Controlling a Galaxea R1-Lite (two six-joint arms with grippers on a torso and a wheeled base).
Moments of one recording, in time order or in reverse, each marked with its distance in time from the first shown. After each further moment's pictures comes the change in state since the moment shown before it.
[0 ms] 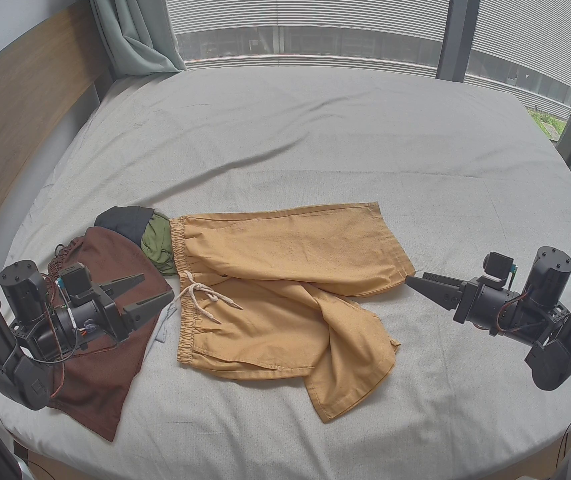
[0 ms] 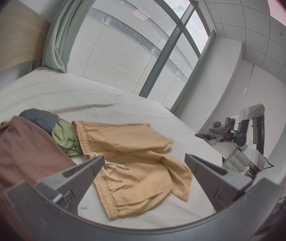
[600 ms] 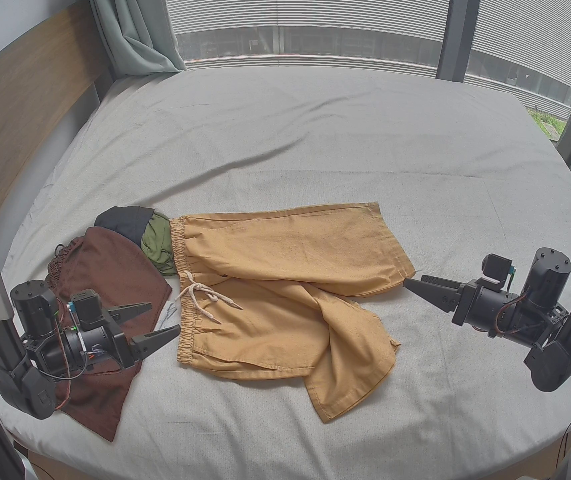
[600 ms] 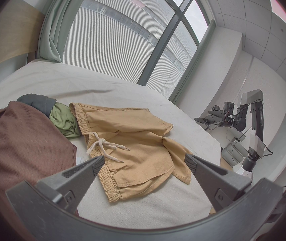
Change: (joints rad) left arm 0.016 0.088 0.063 0.000 -0.060 0.125; right arm 0.008 0.001 0.003 0.003 -0.001 0.001
